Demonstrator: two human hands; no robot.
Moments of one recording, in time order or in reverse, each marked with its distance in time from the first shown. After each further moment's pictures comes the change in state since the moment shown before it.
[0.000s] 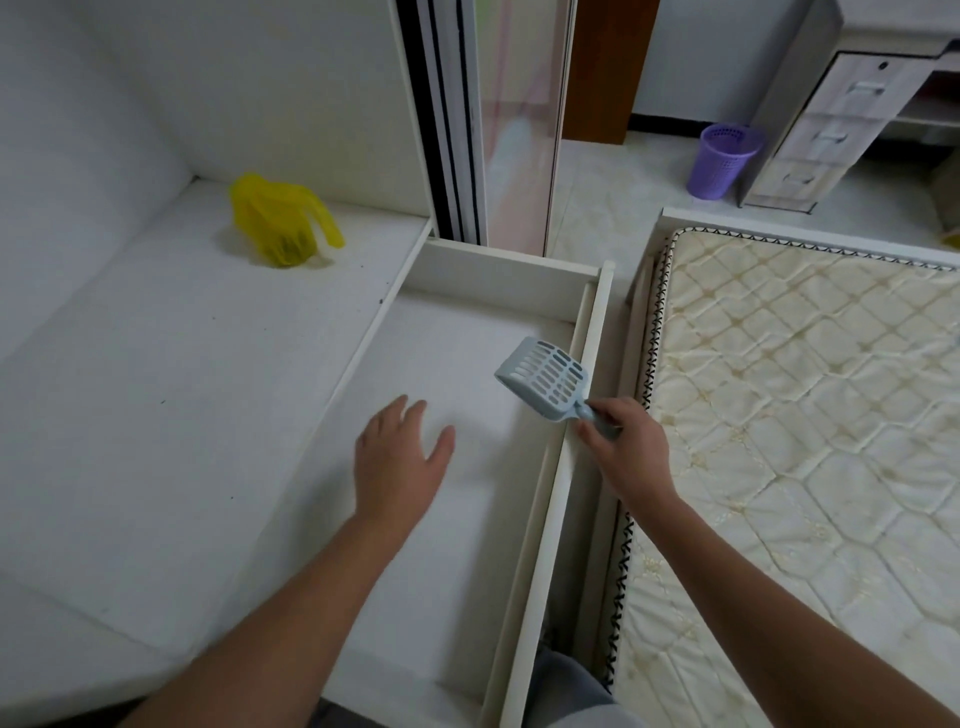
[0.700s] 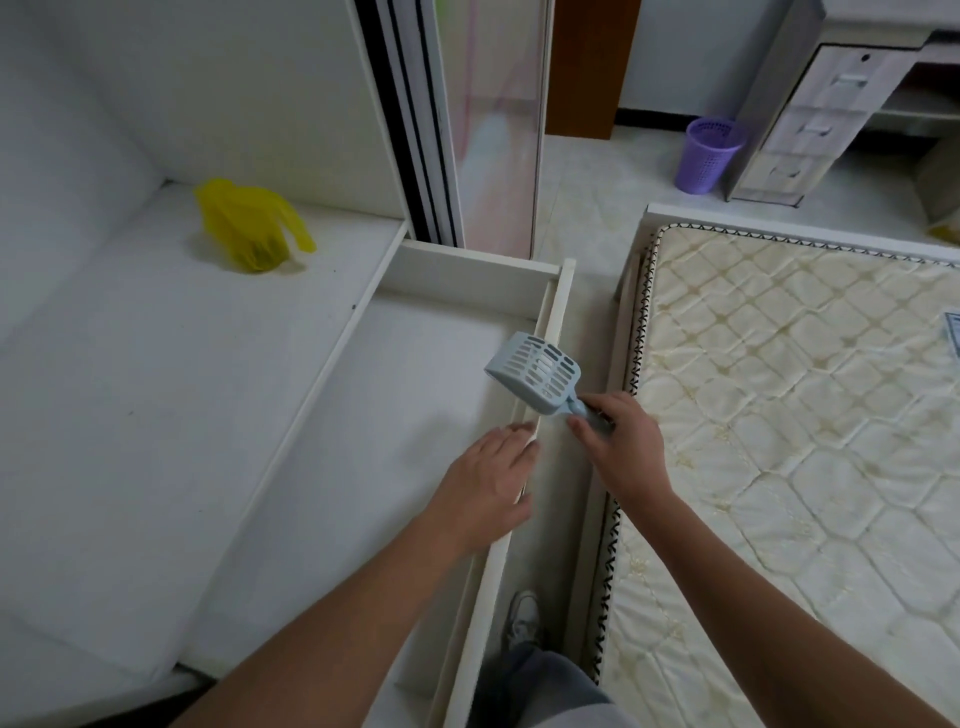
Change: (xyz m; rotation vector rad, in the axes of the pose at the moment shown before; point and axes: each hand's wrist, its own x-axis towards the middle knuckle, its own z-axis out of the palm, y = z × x) left_hand -0.015 0.089 0.033 0.164 -0.227 0.726; right_hand 0.010 0.005 -0.024 -0.009 0.007 -0.007
